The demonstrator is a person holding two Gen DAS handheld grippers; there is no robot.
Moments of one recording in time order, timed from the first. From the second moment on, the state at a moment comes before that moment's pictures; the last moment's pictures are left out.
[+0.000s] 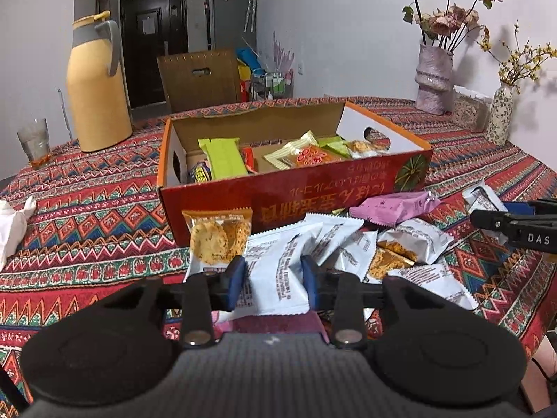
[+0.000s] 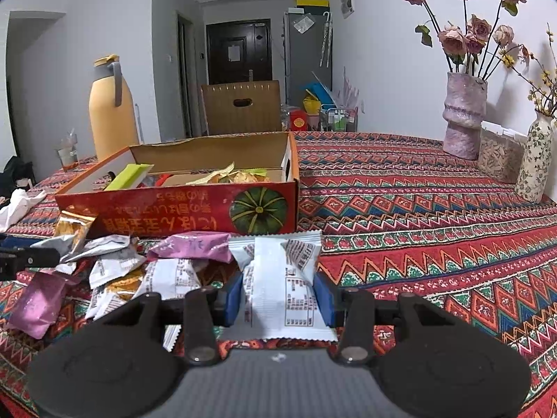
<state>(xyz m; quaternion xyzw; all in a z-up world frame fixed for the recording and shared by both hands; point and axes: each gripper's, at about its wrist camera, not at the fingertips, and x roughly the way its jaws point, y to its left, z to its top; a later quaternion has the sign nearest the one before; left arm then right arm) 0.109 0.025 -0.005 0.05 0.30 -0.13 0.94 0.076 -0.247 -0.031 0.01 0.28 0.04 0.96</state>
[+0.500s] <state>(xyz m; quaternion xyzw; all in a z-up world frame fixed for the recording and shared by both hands) 0.109 0.009 0.029 0.02 0.24 -0.11 0.96 0.085 -0.227 -0.010 0.01 0.25 0.06 0.97</state>
